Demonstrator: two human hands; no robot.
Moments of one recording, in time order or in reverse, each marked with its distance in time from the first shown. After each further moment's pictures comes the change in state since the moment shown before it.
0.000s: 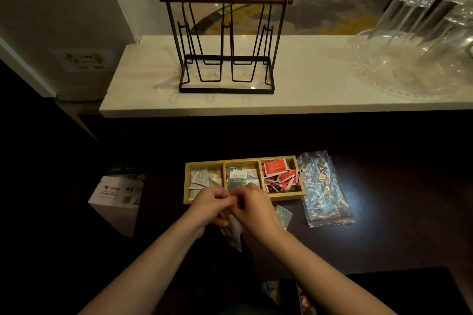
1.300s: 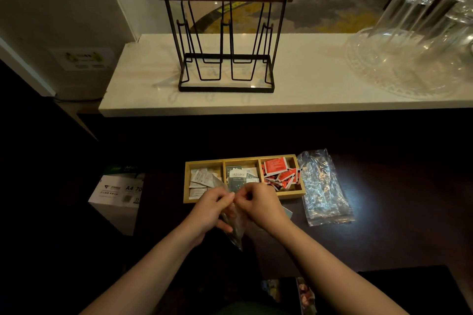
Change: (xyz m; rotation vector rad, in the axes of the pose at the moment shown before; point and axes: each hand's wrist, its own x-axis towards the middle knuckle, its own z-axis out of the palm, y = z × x) left_hand -0.019 0.005 0.004 -0.022 -0.054 0.058; right_hand 0.007 0.005 -0.009 0.114 -0.084 0.129
